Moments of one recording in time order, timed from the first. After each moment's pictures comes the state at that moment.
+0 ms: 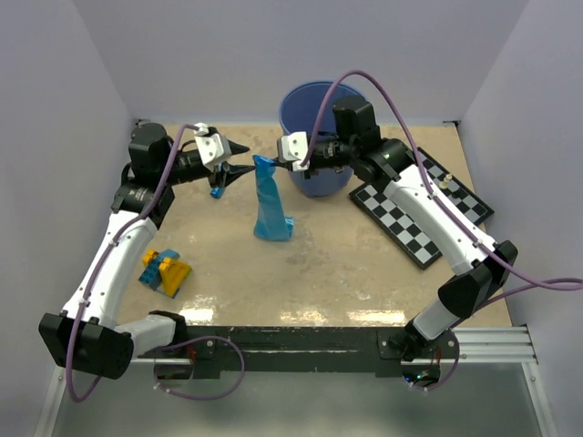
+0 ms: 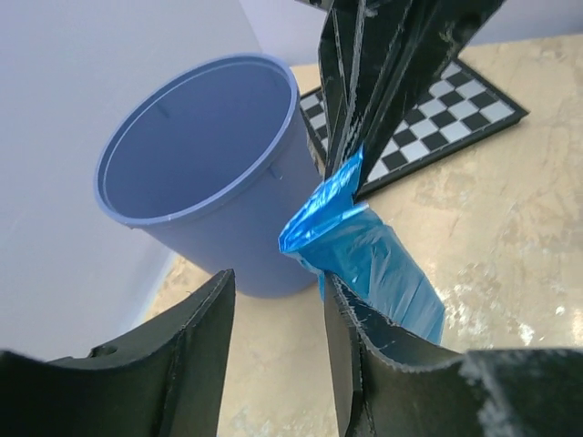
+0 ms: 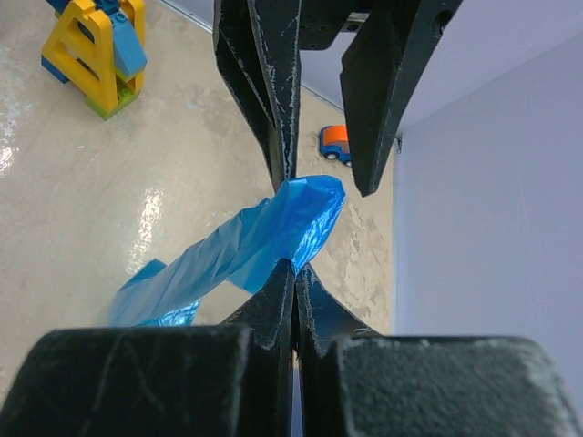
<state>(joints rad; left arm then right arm) -0.20 1.18 1.22 -0.20 0.94 0.50 0.65 1.60 1.77 -0.57 -0.78 -0.96</state>
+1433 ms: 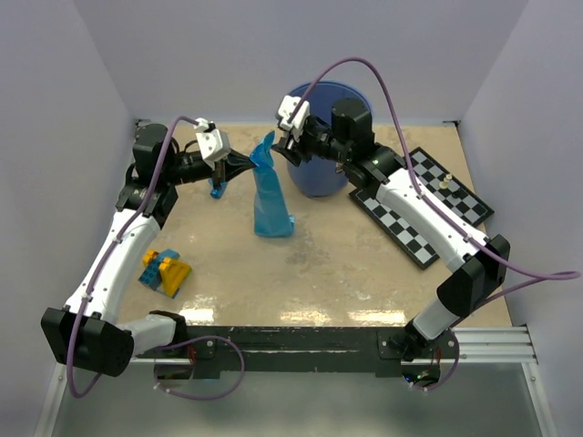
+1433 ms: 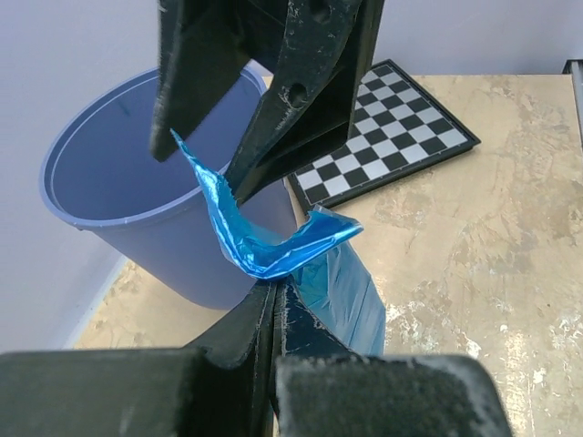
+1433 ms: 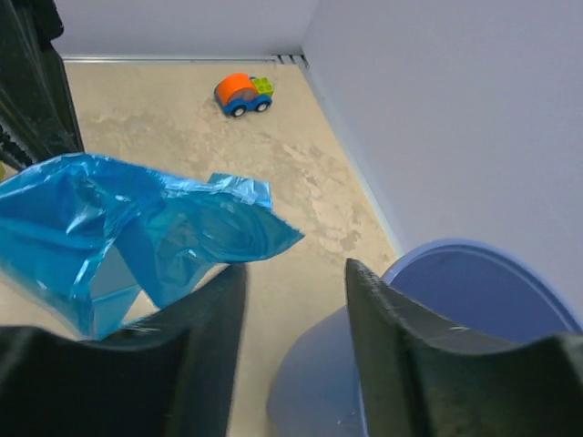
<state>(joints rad) -0.21 1.20 1.20 -0.12 1.00 0.33 0.65 1.61 1.66 -0.22 -0.38 -0.47</state>
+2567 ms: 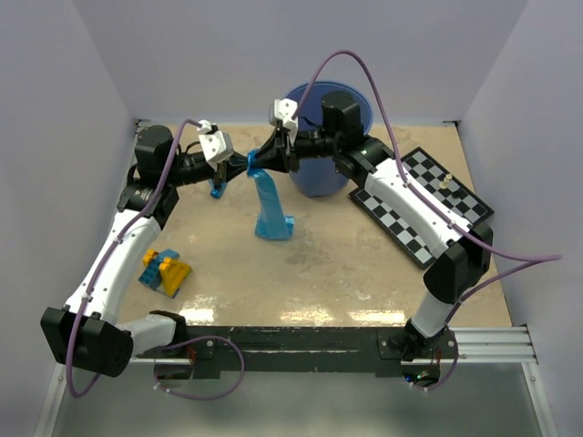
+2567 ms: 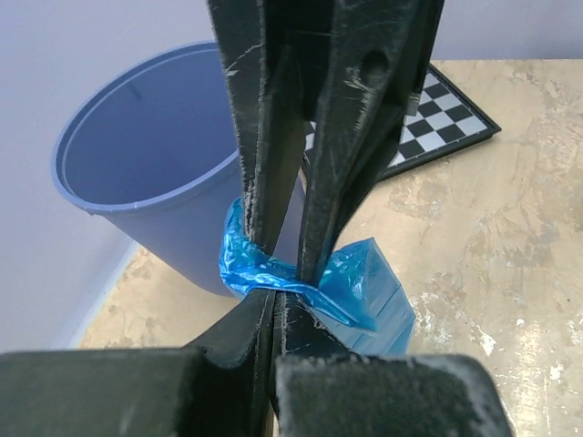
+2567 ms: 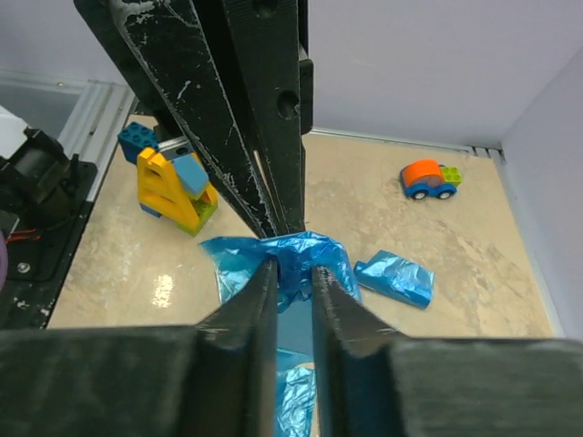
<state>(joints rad) -0.22 1.20 1.19 -0.13 0.95 0.37 0.64 1.72 1.75 -0.23 -0.89 -0.33</state>
